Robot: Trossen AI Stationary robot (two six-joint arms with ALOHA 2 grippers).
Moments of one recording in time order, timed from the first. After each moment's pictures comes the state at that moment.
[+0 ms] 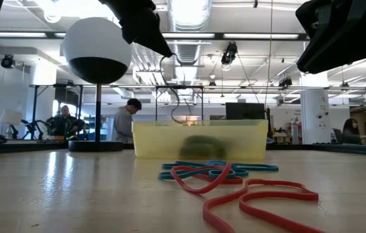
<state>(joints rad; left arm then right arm) -0.22 1.54 1.21 -0.45 -0.78 0.12 0.72 1.52 0.87 -0.32 0.68 0.26</state>
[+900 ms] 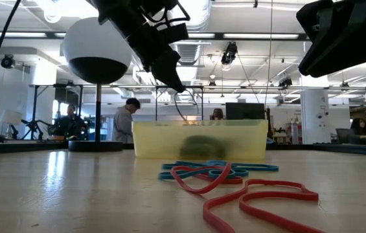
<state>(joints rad) 0.05 1.62 1.16 -0.27 -0.47 0.12 0.72 1.52 0.86 -0.33 0.67 0.26</state>
